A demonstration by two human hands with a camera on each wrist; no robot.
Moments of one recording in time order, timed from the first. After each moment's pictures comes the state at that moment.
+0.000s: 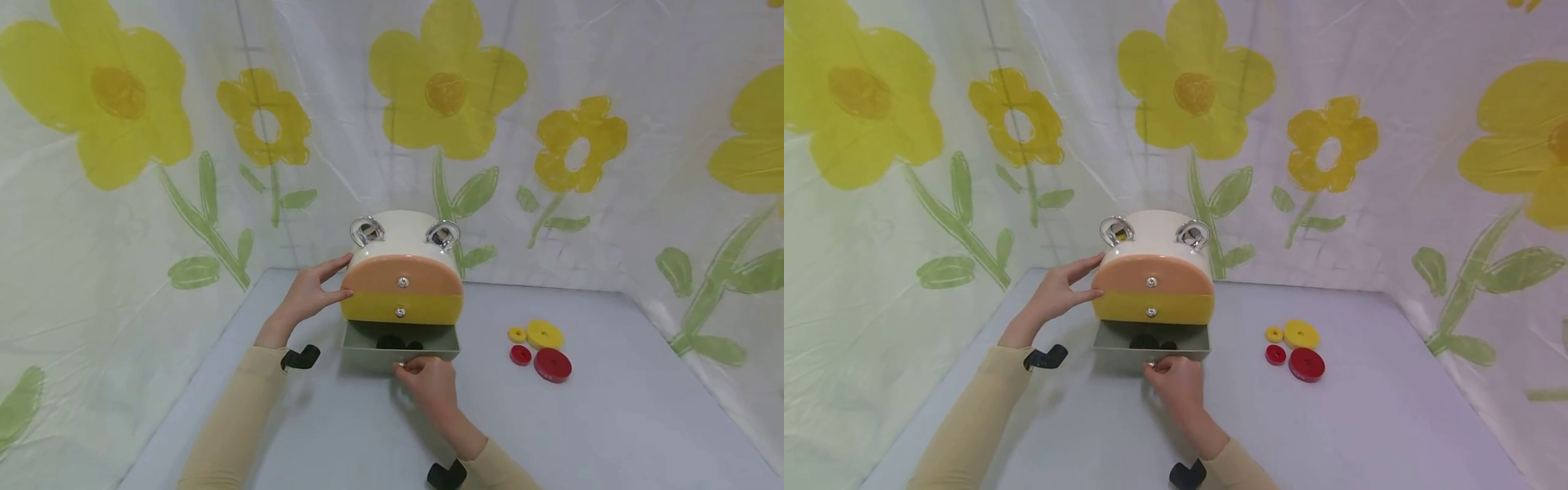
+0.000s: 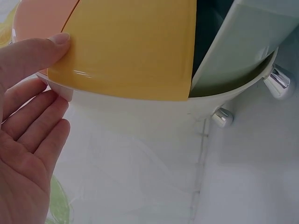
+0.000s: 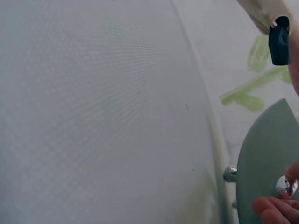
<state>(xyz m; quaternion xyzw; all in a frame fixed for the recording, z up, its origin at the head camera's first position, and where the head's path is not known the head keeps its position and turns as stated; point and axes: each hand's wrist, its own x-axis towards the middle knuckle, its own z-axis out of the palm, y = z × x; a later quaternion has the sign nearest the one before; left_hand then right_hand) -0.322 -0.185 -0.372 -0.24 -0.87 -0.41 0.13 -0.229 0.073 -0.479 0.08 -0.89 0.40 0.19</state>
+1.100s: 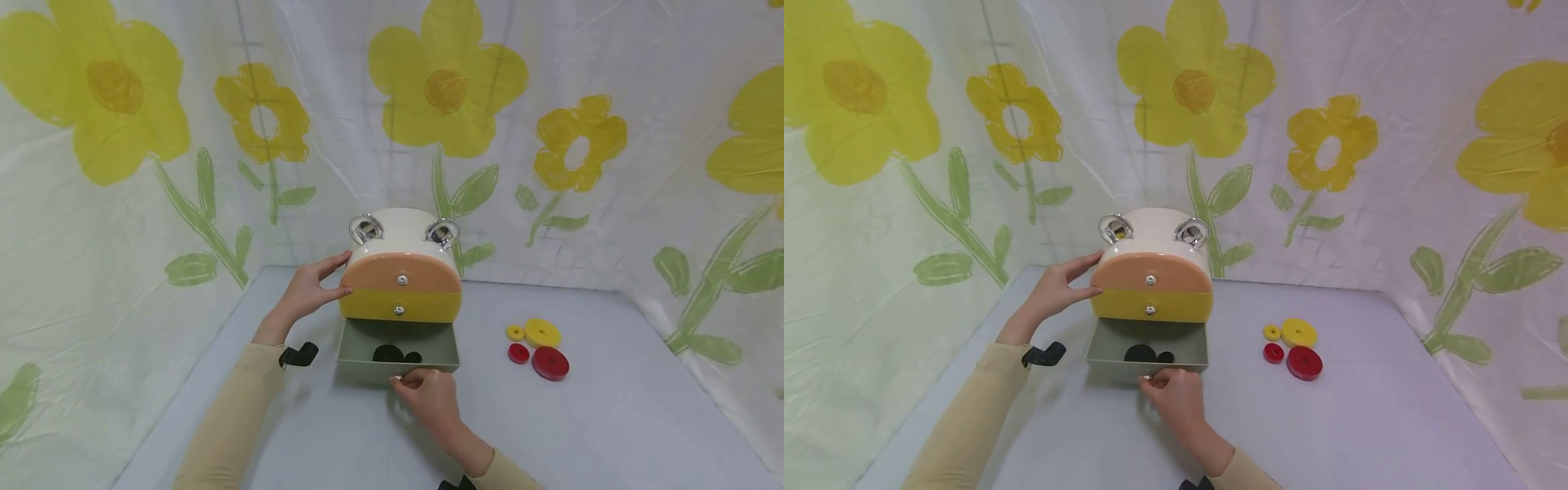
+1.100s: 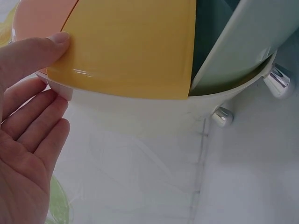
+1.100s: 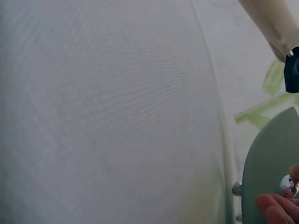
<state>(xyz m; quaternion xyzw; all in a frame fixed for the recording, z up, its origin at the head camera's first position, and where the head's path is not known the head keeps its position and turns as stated) -0.321 -0.185 -0.371 -0.23 -0.87 -0.41 0.13 -0.206 0.078 -0.480 0.13 -0.89 0.39 0.20</state>
